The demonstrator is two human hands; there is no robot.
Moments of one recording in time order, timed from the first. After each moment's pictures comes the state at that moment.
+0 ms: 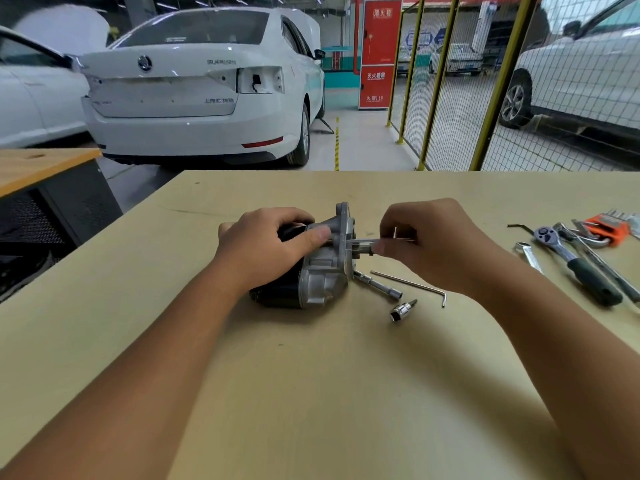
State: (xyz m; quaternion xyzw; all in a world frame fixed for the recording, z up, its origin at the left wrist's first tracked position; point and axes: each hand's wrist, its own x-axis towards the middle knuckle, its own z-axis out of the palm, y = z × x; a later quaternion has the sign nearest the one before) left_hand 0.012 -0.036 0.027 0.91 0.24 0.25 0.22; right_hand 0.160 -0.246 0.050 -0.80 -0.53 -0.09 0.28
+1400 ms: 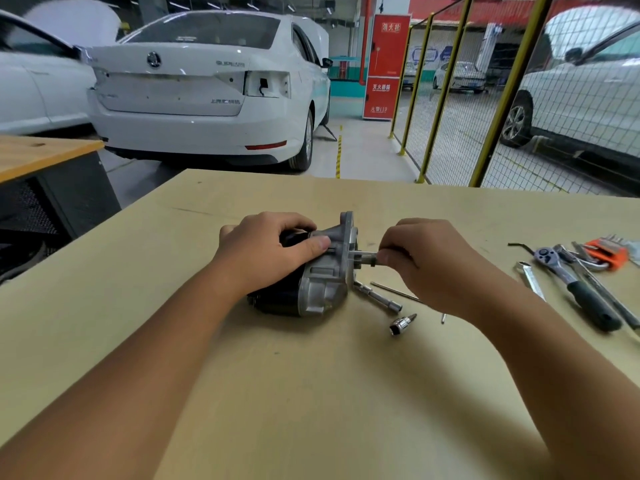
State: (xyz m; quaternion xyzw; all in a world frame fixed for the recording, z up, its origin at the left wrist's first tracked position) left_hand 0.012 -0.032 0.028 0.91 0.24 0.24 0.22; right_hand 0.154 -0.240 0.050 -0.81 -0.54 -0.08 0.20
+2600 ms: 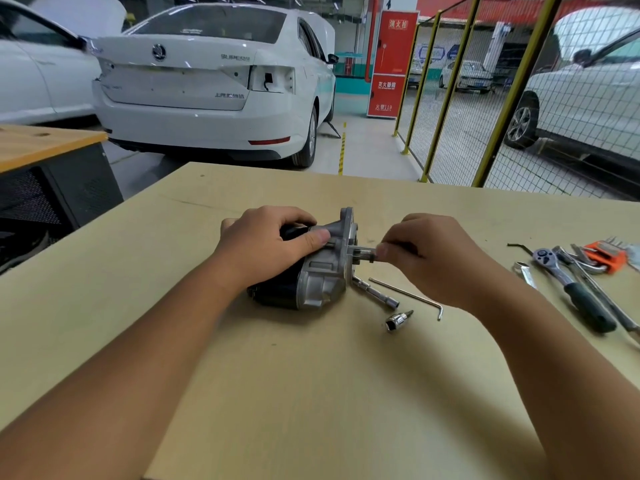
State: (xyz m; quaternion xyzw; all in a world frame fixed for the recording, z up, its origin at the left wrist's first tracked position) left_hand 0.013 -0.034 0.026 0.91 0.24 0.25 0.23; right_hand 0.163 -0.242 0.046 -0.79 -0.54 -0.07 0.26
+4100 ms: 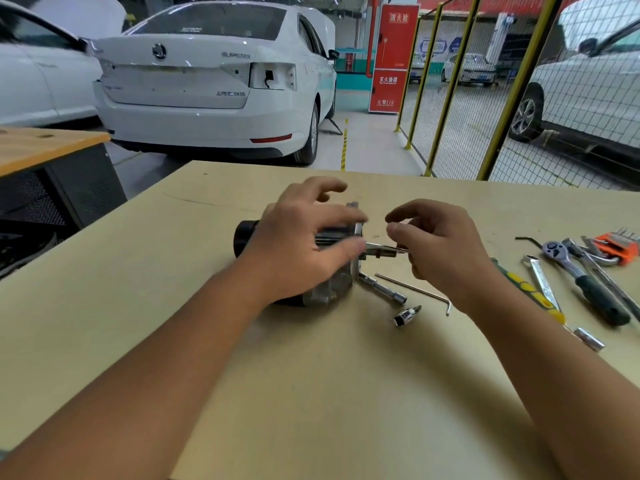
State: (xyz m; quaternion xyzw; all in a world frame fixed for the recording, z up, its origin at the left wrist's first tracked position) left_hand 0.012 -0.070 0.034 0.91 0.05 0.35 0.23; right_hand 0.162 -0.229 0.029 -0.73 -0.40 0.02 0.55
